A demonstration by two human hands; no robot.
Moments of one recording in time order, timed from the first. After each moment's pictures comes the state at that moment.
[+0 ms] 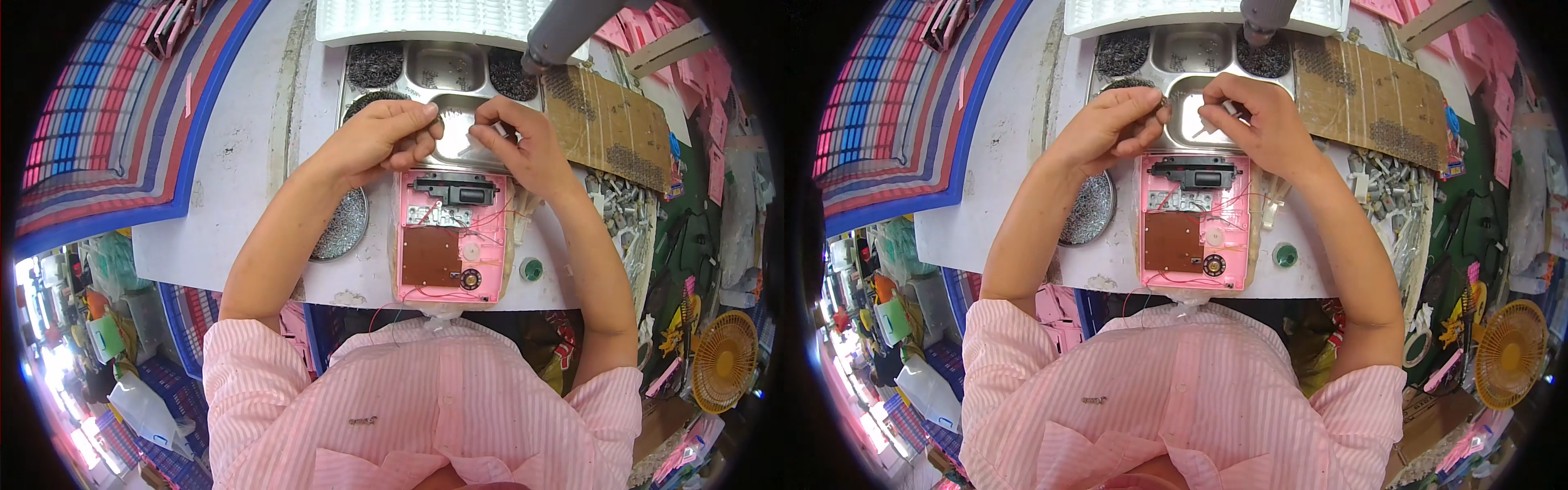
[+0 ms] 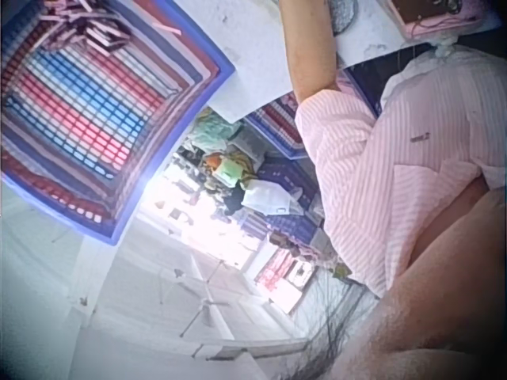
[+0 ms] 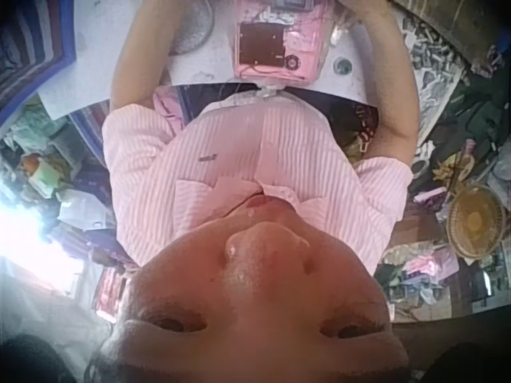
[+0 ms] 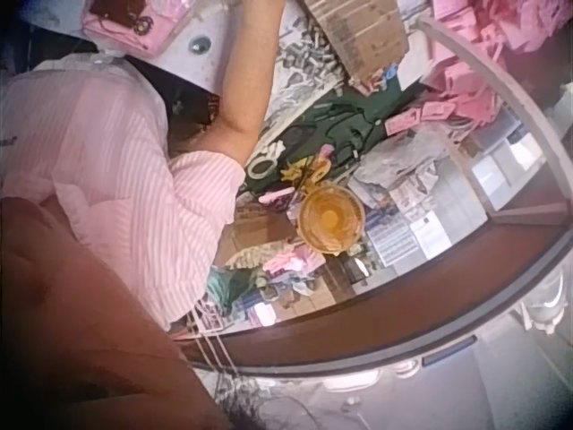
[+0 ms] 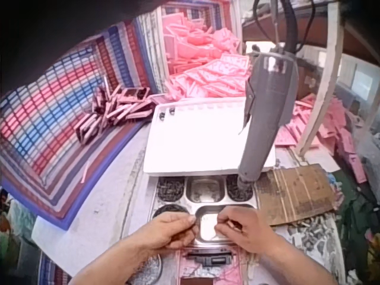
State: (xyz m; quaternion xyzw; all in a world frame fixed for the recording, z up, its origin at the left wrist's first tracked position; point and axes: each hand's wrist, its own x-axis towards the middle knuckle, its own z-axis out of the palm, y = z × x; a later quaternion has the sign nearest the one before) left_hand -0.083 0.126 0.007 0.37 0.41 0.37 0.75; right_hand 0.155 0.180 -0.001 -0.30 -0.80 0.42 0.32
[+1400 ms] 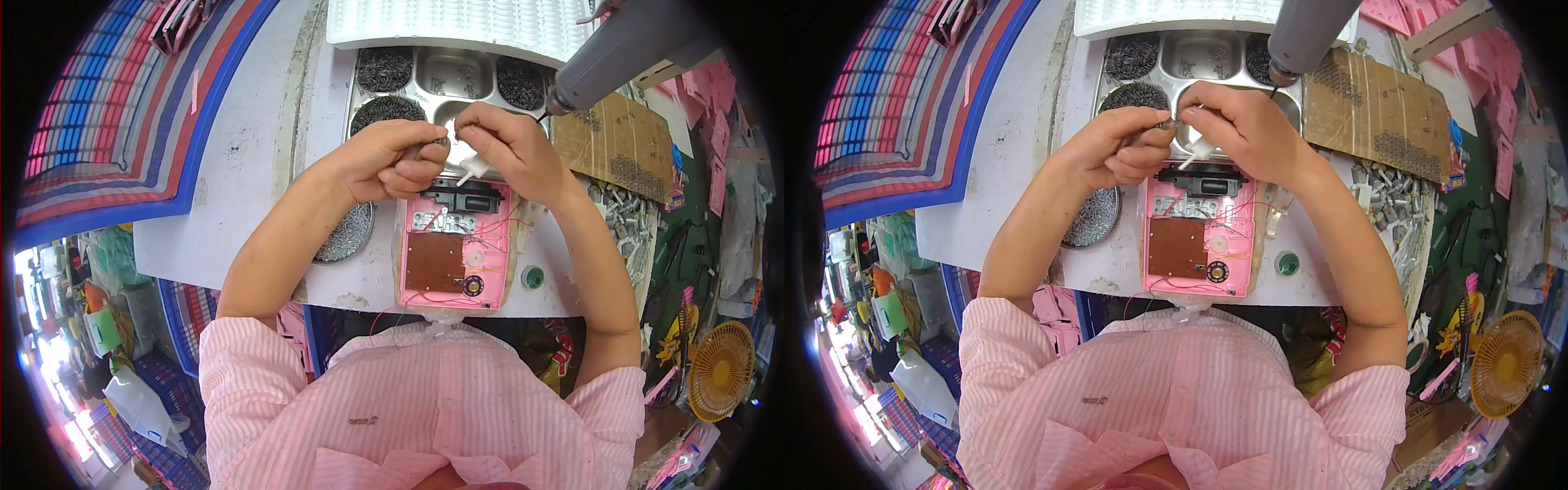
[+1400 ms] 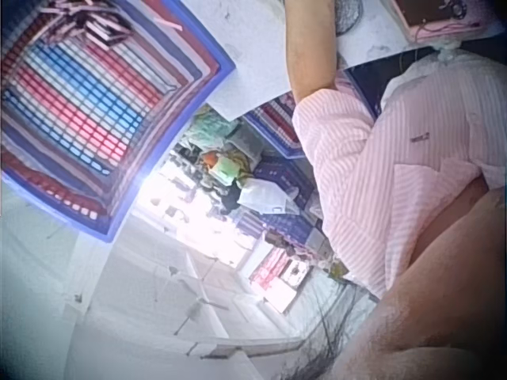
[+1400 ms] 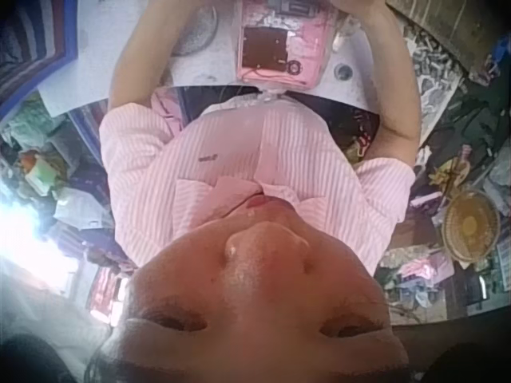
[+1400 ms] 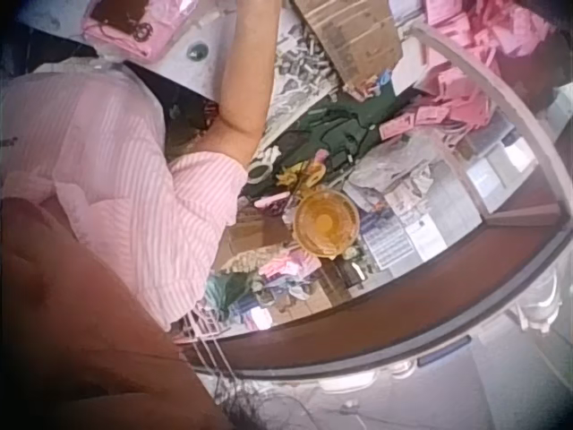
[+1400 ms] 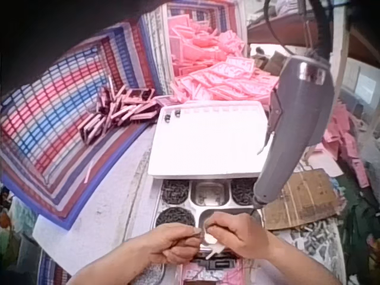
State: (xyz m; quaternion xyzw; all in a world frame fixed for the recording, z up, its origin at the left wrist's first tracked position) left_hand -0.086 0.122 0.014 0.24 0.30 0.28 0.88; right_hand 0.137 0.185 0.007 -0.23 -0.83 0.41 0.29
